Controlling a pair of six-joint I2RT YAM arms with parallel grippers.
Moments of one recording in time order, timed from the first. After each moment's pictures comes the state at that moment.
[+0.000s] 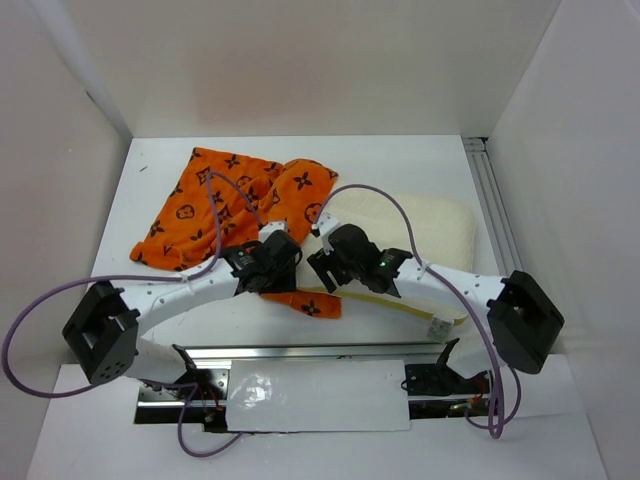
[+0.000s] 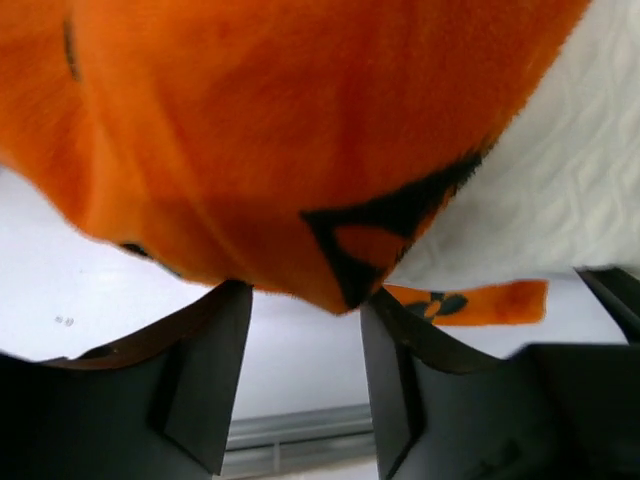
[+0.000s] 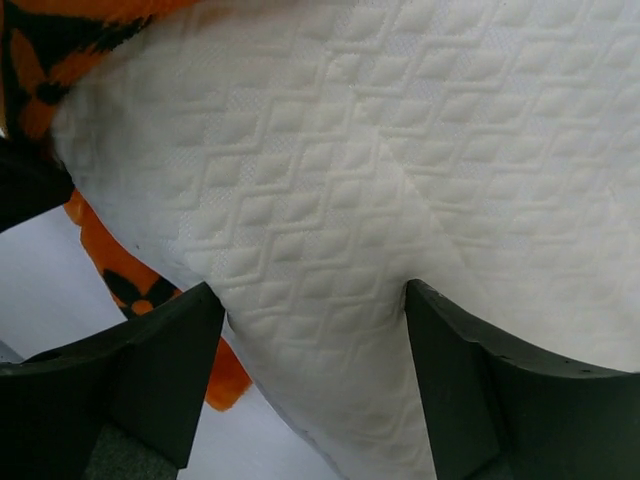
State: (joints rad) left arm -0.81 1.38 0.92 -0.62 -0.29 -0.79; right arm 0.86 1.41 0.86 -0.20 0.14 0.06
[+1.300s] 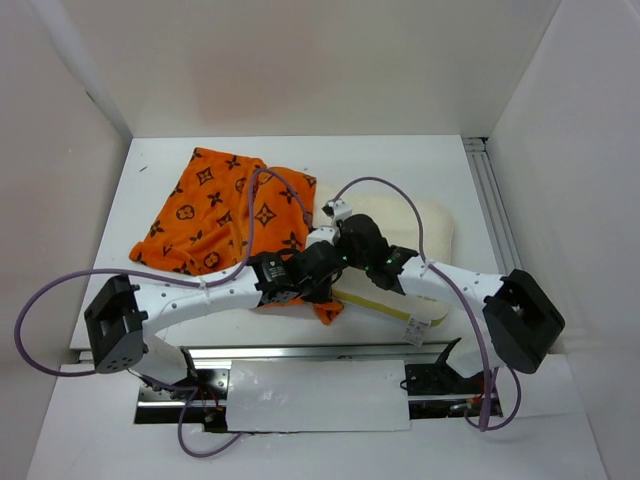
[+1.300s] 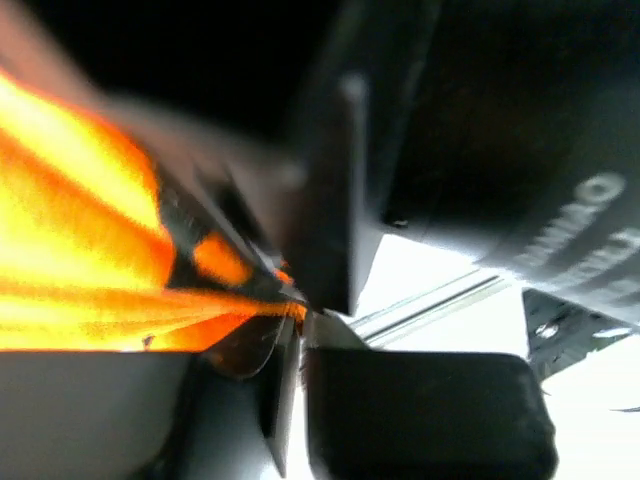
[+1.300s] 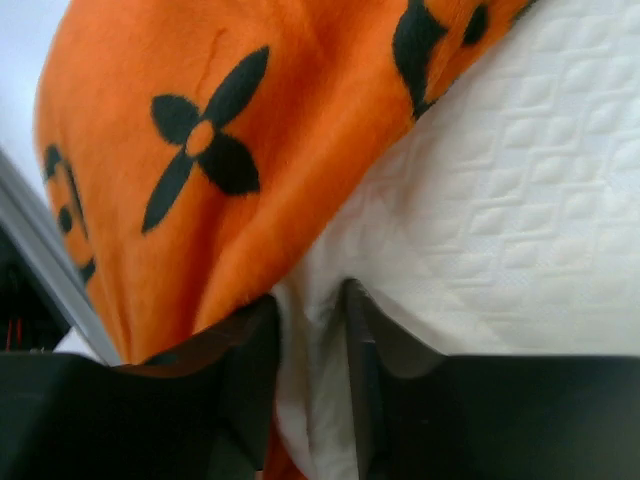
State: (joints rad) left arm -1.07 1.48 1.15 -0.57 -0.24 -0.81; right arm 0.78 1.41 0.81 0.12 -0.10 0.40
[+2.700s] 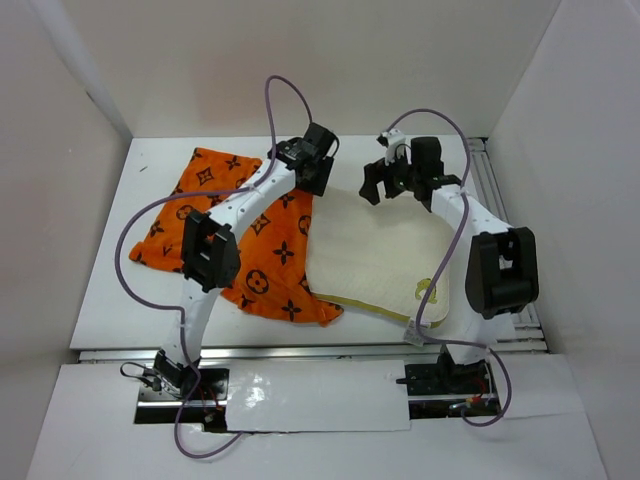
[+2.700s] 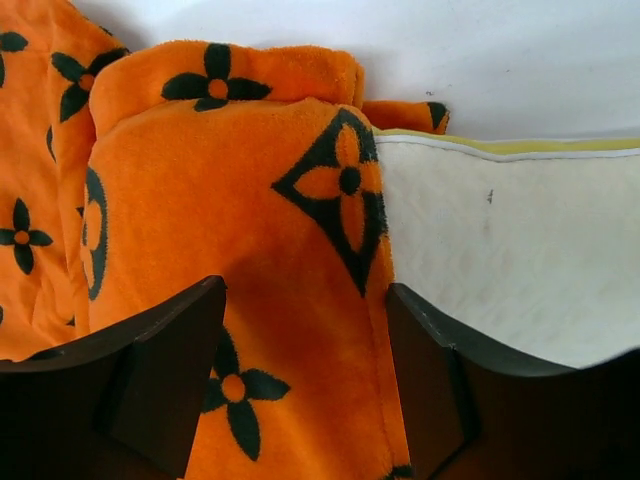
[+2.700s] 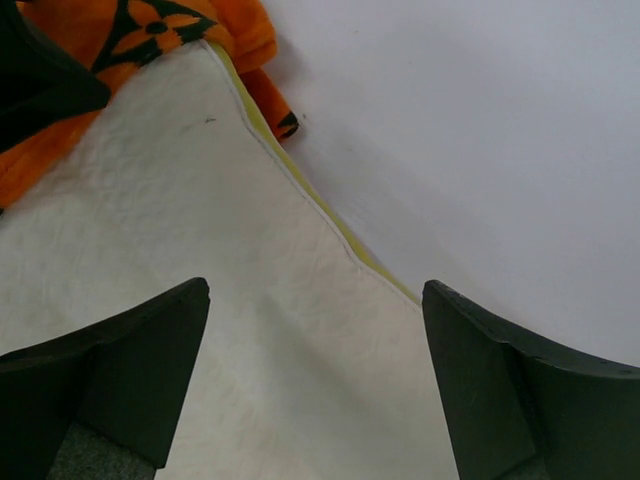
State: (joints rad) left arm -0.57 2.26 2.24 -0.92 -0.36 -0.19; right arm 0.16 1.72 1.29 -0.15 -0.47 -0.18
